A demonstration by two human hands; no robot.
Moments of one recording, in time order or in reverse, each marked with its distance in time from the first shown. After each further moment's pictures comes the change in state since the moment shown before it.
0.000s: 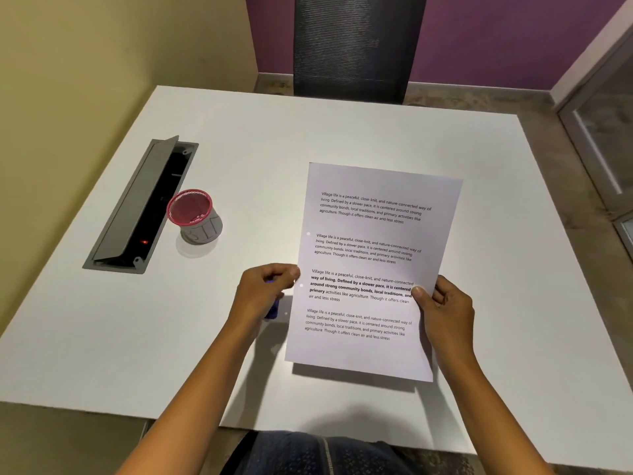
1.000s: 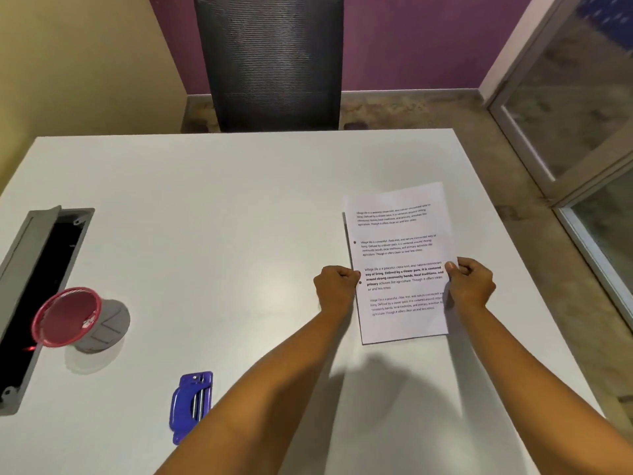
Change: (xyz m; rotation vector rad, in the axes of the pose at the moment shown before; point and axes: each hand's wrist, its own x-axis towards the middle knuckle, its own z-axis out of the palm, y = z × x) left_hand 0.160 0.046 0.257 0.243 -0.044 0.018; right_hand 0.253 0.042 -0.084 -0.172 0.556 0.203
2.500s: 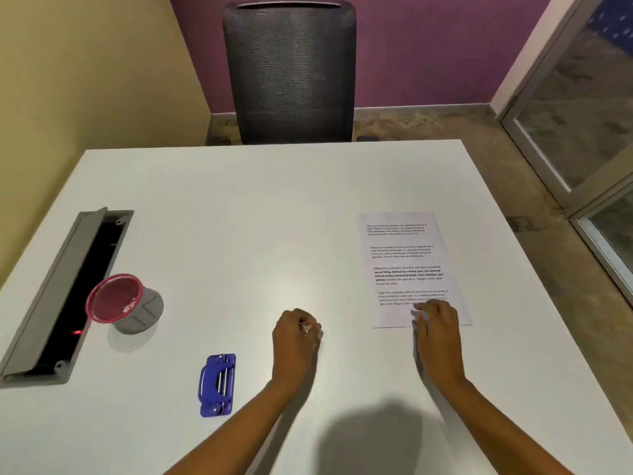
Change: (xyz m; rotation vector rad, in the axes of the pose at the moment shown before) left_hand -0.079 -0.095 -0.095 0.154 0.144 0.283; right_hand -0.118 0.068 -0.013 -0.190 -0.286 -0.592
